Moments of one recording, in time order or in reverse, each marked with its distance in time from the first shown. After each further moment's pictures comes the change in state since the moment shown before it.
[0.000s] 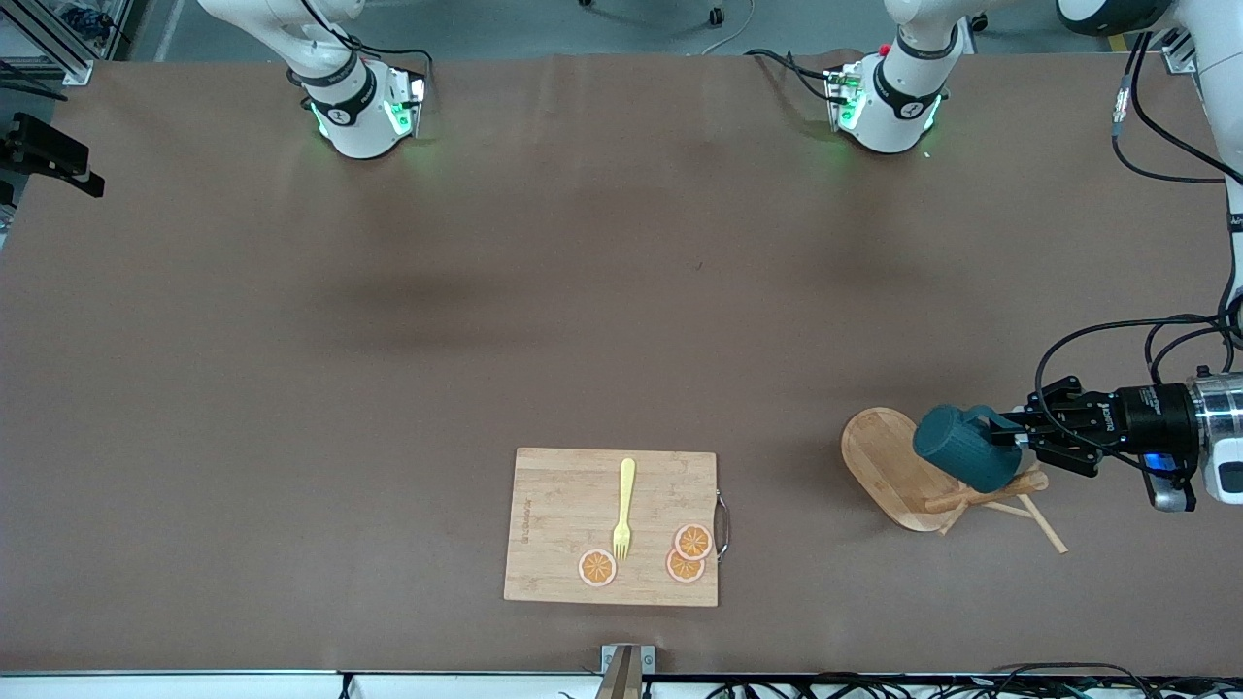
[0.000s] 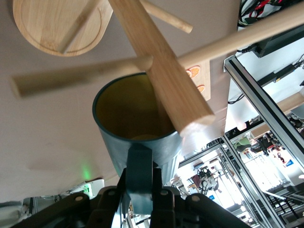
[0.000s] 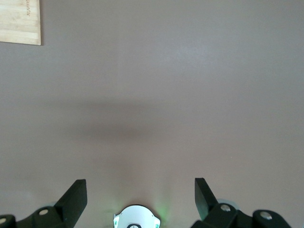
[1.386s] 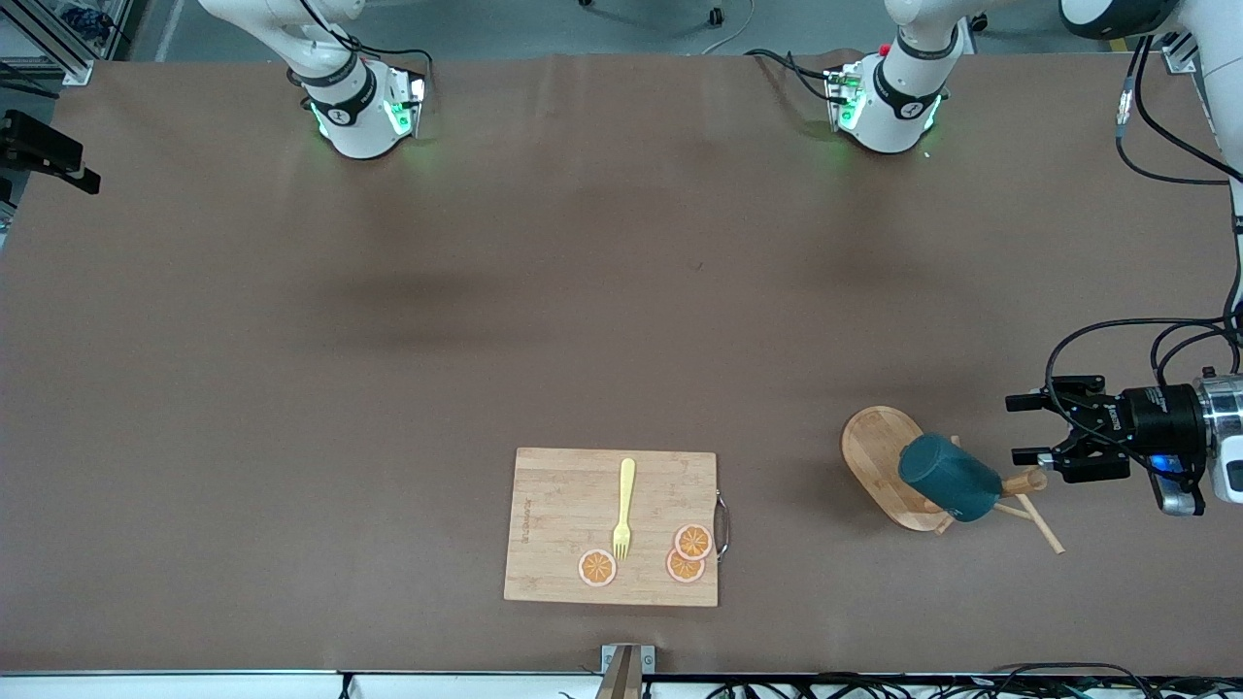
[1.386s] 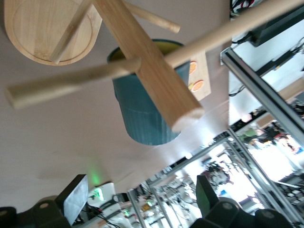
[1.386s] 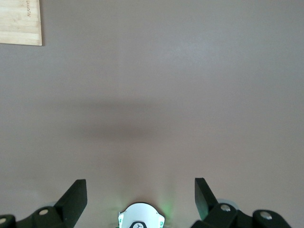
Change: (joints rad) left arm -0.012 -0.014 -0.015 0.020 0.047 -0.014 0.059; right arm -0.017 -0.001 -0.002 0.000 0.011 -0.013 0.009
